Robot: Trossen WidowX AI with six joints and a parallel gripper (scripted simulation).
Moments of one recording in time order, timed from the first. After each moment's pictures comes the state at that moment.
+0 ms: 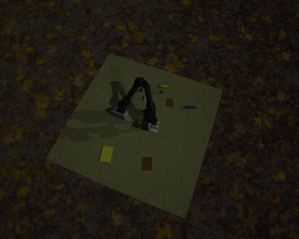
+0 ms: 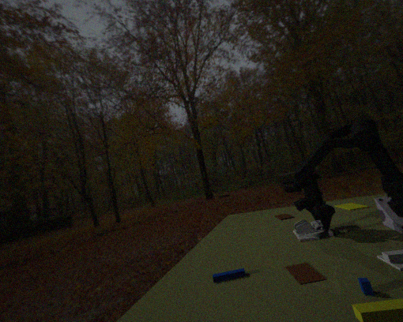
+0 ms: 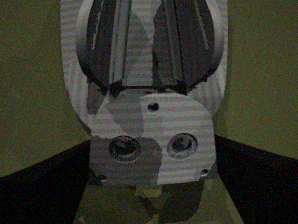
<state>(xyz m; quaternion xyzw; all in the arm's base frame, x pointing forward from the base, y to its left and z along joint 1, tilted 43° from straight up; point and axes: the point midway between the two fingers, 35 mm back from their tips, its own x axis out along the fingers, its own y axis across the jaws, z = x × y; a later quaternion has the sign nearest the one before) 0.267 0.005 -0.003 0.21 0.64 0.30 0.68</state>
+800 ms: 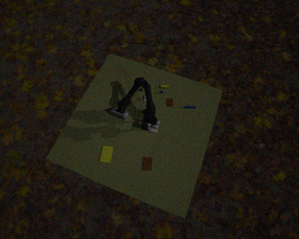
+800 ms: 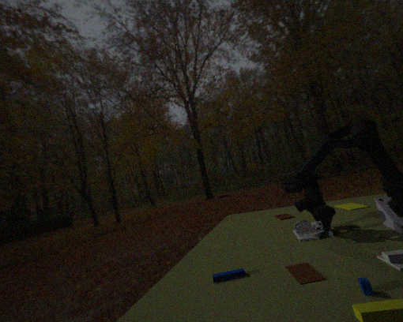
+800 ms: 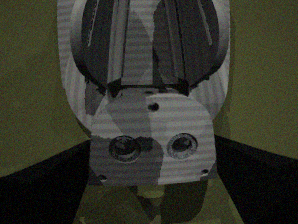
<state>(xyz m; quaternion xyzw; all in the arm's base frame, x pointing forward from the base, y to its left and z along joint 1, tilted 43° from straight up) 0.266 0.007 -0.006 0.21 0.64 0.30 0.68</state>
